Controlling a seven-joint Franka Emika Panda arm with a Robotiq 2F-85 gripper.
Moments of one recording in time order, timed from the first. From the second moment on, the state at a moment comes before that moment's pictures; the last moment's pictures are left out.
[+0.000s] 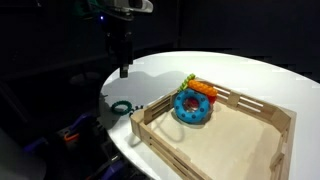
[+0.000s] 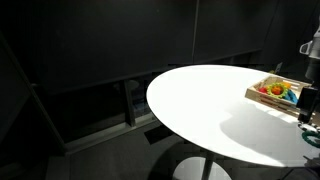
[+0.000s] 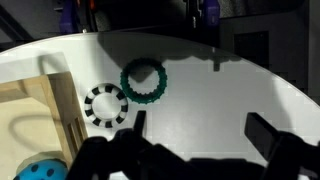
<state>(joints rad) 0.02 -0.42 0.09 -2.77 0.07 2.17 0.20</state>
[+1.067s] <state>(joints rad) 0.01 -0.33 0.09 -2.77 0.06 2.25 0.20</state>
